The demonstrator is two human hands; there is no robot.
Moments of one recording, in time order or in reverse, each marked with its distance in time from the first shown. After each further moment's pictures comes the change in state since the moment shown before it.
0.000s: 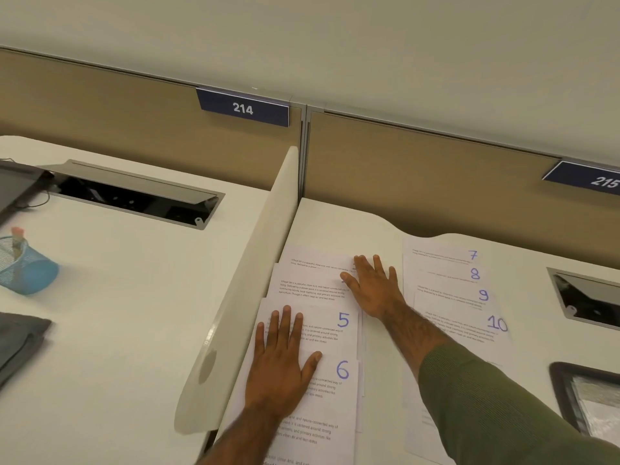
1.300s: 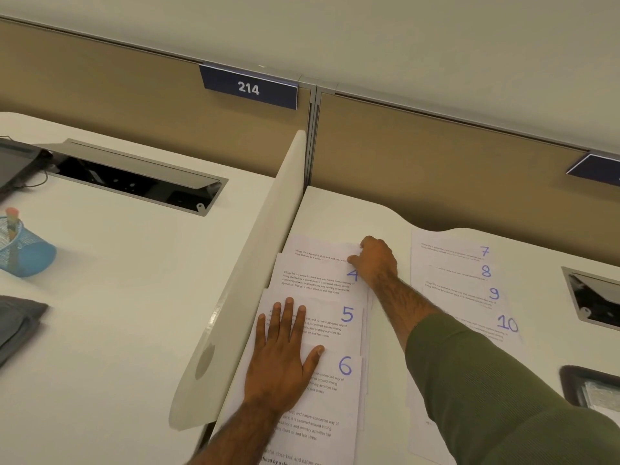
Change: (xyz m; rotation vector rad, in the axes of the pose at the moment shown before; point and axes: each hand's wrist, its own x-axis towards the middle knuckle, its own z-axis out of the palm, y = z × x) left_hand 0.000 0.001 0.000 -0.005 -0.022 -0.002; right_hand 0.043 -0.026 -0.020 0.267 0.166 0.235
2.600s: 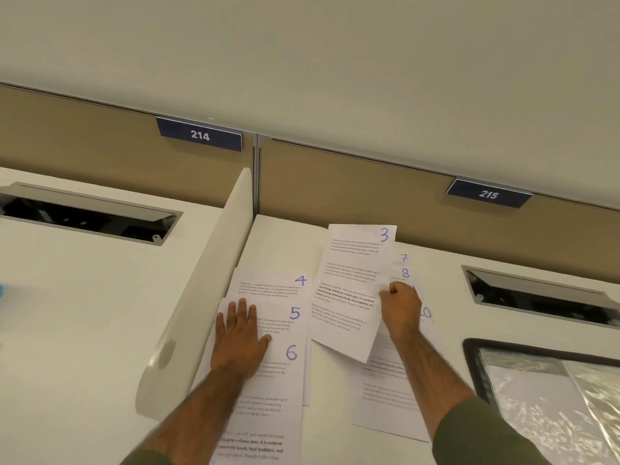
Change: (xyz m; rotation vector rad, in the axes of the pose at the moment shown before) left_hand 0.030 0.012 -0.038 0.085 -0.220 -0.099; right_hand -0.142 0.114 -0.095 0.531 0.372 0.276
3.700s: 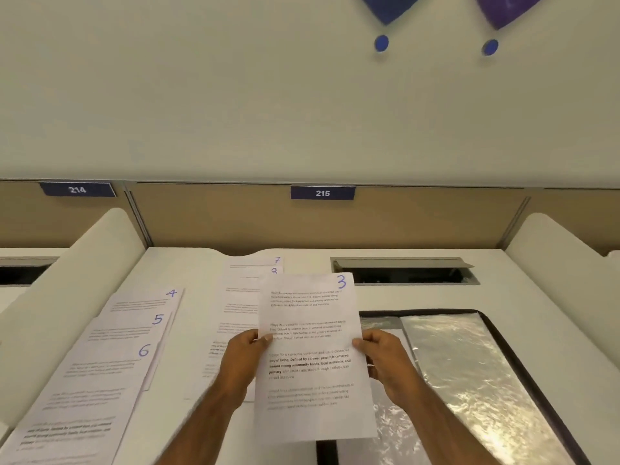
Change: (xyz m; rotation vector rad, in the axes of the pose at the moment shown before) left_hand -0.185 0.382 -0.031 -1.318 -0.060 -0.045; right_hand -0.021 0.256 -0.329 0.626 -0.445 0.153
